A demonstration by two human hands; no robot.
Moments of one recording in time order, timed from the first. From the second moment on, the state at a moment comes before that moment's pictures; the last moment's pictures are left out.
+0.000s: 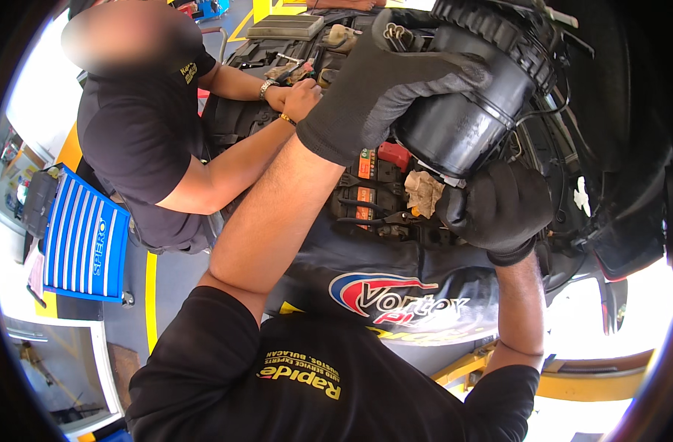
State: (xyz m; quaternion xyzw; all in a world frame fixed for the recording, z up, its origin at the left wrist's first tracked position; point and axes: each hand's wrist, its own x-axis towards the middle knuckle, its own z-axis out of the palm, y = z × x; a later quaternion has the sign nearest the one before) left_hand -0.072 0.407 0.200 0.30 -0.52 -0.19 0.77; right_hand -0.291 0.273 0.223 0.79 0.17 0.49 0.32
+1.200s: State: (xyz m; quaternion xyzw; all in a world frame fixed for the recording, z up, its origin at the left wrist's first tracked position) left_hand -0.091 0.400 0.220 0.13 -0.31 -0.36 0.87; right_hand -0.293 0.294 0.244 0.81 0.03 0.42 0.40
